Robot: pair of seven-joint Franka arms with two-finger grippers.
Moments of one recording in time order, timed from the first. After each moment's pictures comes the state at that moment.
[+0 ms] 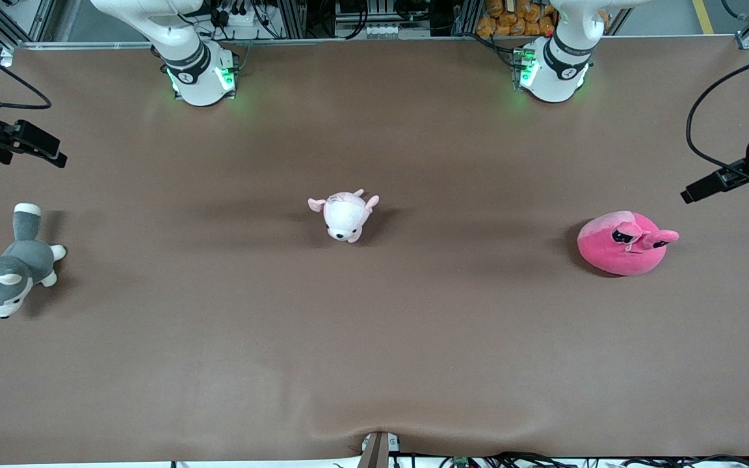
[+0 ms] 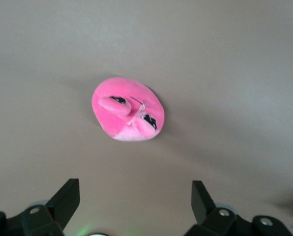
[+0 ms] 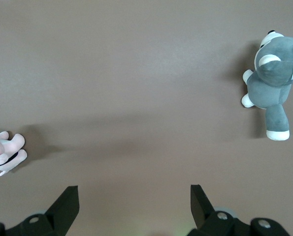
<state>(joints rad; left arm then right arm) 0.08 0.07 -0.04 -1.58 0.05 1.60 -0.37 0.02 -0.07 -0.07 -1.64 0.03 1.52 0.05</state>
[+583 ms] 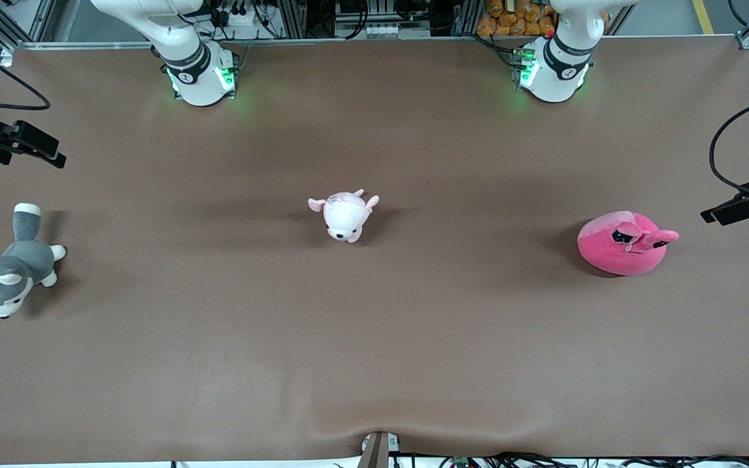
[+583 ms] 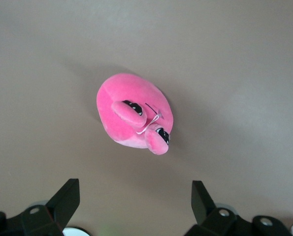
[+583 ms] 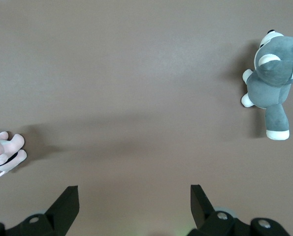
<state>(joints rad) 0.19 0.16 -0.04 -1.59 -0.04 1.61 -0.49 0.02 -0.07 -0.07 -1.64 0.03 1.52 0.05</state>
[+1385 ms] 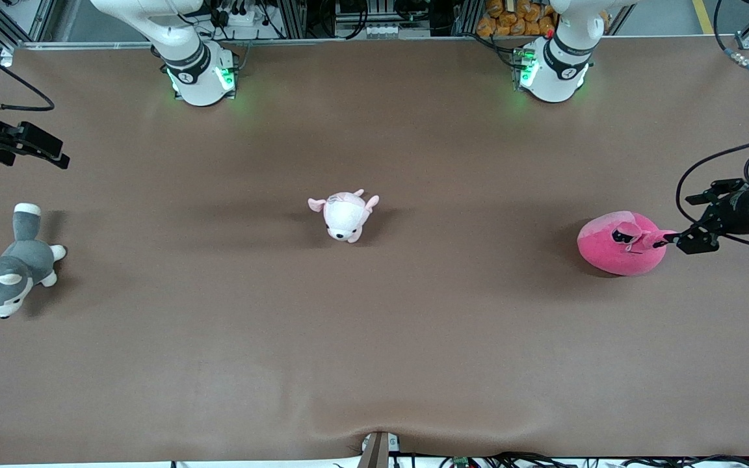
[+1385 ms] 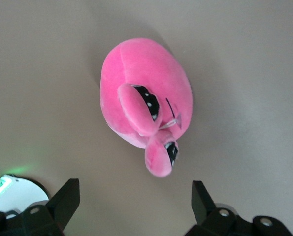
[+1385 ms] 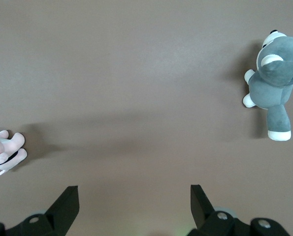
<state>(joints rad) 0.23 0.32 -0.04 -1.63 -0.11 1.61 -0.81 0.02 -0.06 -0.06 -1.64 0.03 1.52 0.05</state>
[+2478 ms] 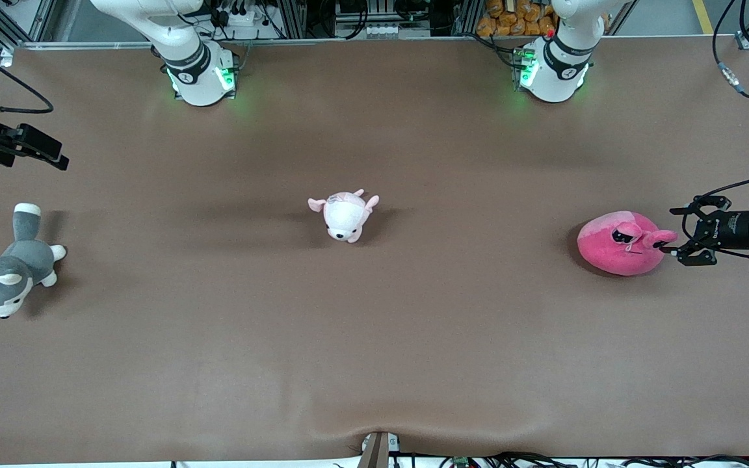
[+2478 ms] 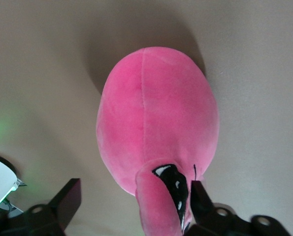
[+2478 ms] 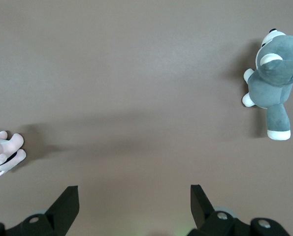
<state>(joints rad) 0.38 0.49 -0.04 -1.63 -0.26 1.64 -0.82 0.02 -0.06 -0.06 -1.64 0.03 1.52 0.05</state>
